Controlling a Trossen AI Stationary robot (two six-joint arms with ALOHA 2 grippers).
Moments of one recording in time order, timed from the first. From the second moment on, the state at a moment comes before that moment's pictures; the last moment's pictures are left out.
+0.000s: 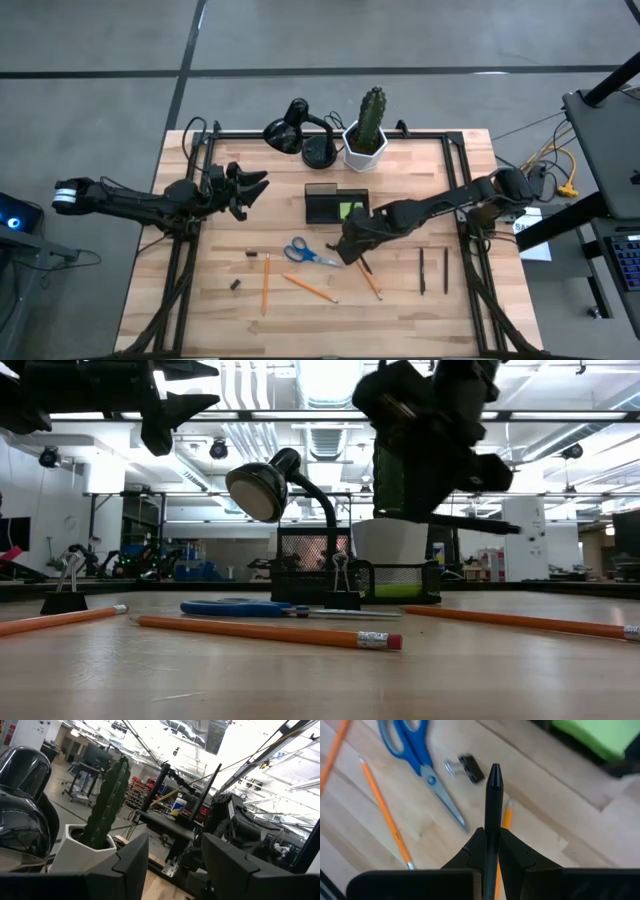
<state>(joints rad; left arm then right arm) -0.01 0.72 0.26 0.77 -0.36 -0.39 0.19 1.71 1.23 -0.69 0.06 1.16</state>
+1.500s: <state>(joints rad) -0.01 0.72 0.26 0.77 -0.36 -0.39 -0.12 1.70 1.28 -0.17 0.14 0.63</state>
